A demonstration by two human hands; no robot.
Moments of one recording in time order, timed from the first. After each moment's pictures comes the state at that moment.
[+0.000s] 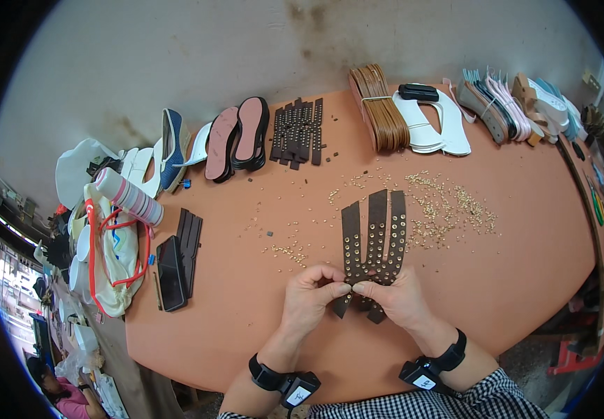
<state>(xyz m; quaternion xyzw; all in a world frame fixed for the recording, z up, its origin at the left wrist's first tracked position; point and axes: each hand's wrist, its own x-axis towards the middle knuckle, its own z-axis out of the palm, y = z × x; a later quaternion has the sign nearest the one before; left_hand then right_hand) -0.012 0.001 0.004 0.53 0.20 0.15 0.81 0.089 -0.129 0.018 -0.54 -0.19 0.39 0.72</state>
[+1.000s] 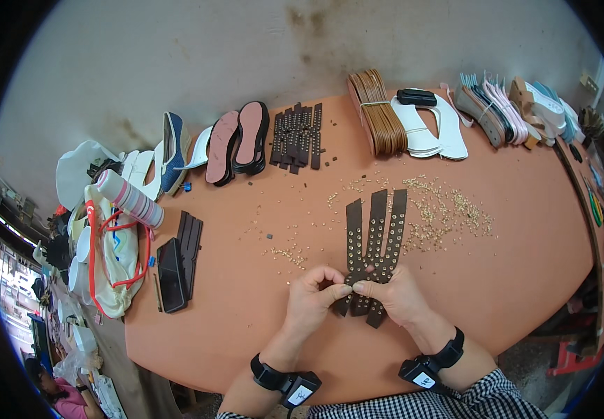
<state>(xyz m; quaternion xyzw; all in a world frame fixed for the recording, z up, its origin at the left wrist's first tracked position) -0.009 0.000 0.009 0.55 0.22 0.12 0.80 0.097 -0.131 0.009 -0.50 -0.16 0.45 0.72</state>
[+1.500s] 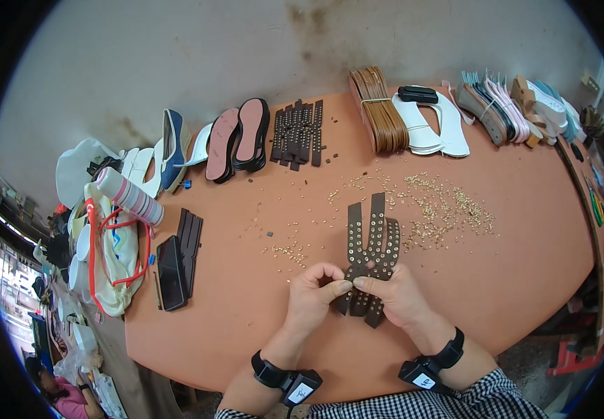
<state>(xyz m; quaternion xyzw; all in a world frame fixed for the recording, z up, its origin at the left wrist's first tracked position) -0.006 -0.001 0.002 0.53 0.21 0.15 0.81 0.094 -0.128 0.006 -0.44 -0.12 0.46 0.76</state>
